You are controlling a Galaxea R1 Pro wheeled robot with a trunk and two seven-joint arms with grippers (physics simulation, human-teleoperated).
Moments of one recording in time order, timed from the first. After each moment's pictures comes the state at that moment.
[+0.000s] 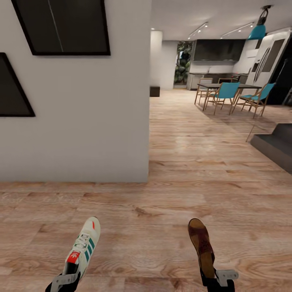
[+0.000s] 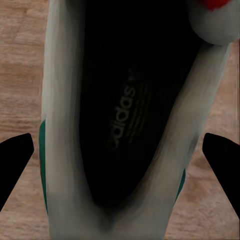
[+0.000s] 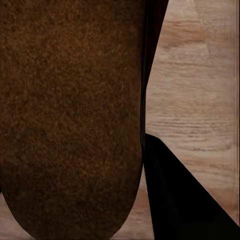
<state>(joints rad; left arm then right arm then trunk) -0.28 0.15 0.25 -0.25 0.02 -0.55 -0.27 -0.37 -0.11 0.11 -0.11 -0.13 -0.65 0.04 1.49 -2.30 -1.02</state>
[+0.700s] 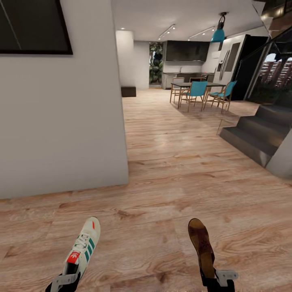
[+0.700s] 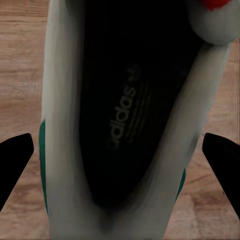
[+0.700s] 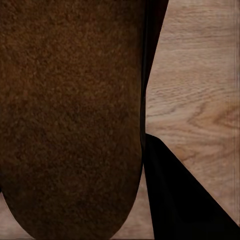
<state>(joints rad) -0.28 0.15 0.25 -0.25 0.02 -0.55 -0.27 -0.37 -0.11 0.11 -0.11 -0.13 -0.65 0.04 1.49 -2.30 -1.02</state>
